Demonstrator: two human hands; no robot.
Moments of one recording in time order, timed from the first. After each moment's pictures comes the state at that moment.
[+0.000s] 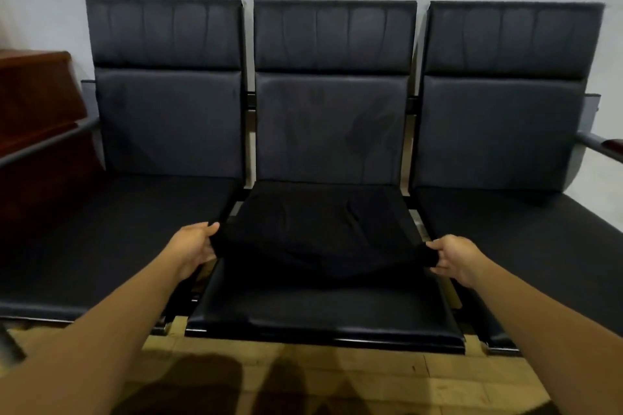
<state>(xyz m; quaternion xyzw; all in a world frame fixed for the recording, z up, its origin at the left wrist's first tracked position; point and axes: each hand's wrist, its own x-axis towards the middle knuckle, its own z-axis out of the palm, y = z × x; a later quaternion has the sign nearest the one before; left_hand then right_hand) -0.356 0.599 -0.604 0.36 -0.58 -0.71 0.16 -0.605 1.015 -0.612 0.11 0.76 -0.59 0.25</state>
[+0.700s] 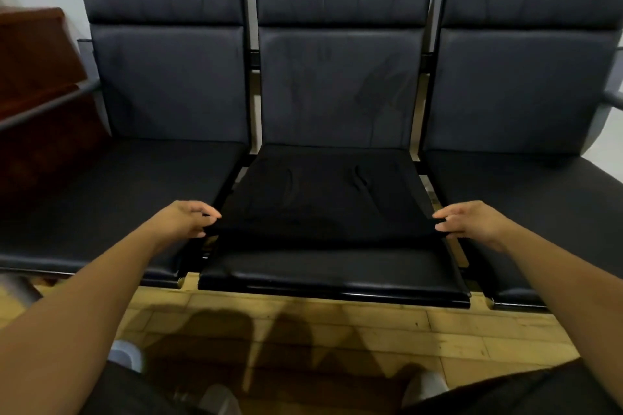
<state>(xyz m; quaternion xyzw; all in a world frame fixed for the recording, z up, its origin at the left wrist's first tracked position) -0.305 0.570 -0.616 0.32 -0.80 -0.50 0.02 -0.607 1.052 -0.621 -0.15 0.85 -0.43 0.26</state>
